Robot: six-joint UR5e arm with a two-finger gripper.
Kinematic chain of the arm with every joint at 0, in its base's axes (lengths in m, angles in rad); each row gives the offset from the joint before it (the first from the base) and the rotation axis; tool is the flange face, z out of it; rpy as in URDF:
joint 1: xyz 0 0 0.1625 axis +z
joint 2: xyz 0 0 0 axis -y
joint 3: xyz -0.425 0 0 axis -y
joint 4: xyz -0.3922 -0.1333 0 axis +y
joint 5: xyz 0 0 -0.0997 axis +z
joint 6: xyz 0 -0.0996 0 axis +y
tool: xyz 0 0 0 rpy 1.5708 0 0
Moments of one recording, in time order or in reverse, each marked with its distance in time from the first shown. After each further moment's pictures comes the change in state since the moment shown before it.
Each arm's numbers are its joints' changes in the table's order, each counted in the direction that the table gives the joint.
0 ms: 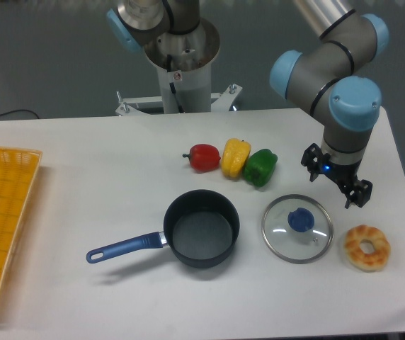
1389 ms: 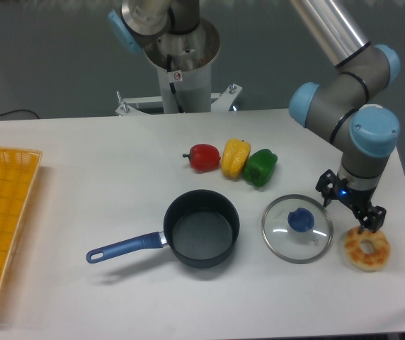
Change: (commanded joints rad) arm 0.052 -0.130 0.052 -0.130 0.060 -0.048
